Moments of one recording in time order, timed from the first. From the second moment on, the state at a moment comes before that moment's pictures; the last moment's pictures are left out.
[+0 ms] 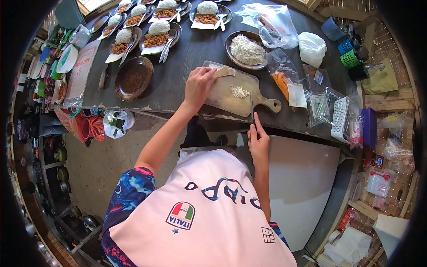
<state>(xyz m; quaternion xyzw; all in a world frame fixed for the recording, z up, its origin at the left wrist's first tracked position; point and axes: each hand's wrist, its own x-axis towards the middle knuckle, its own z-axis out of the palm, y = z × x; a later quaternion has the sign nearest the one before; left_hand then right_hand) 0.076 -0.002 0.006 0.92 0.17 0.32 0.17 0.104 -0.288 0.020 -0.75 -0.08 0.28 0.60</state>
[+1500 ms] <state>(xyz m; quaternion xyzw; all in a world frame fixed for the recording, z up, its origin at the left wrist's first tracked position) 0.023 -0.072 0.005 0.98 0.09 0.18 0.08 0.071 -0.250 0.048 -0.92 -0.34 0.13 0.17</state>
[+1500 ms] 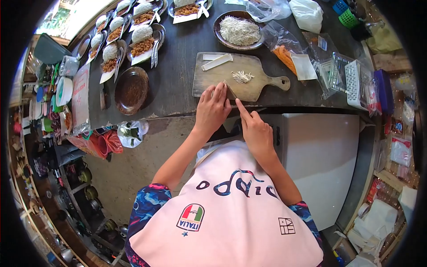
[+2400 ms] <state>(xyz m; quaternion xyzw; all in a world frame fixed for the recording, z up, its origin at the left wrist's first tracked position) 0.019 -0.076 -0.004 0.98 0.08 0.15 0.08 0.086 -0.246 0.039 -0.91 -0.39 0.11 0.09</state>
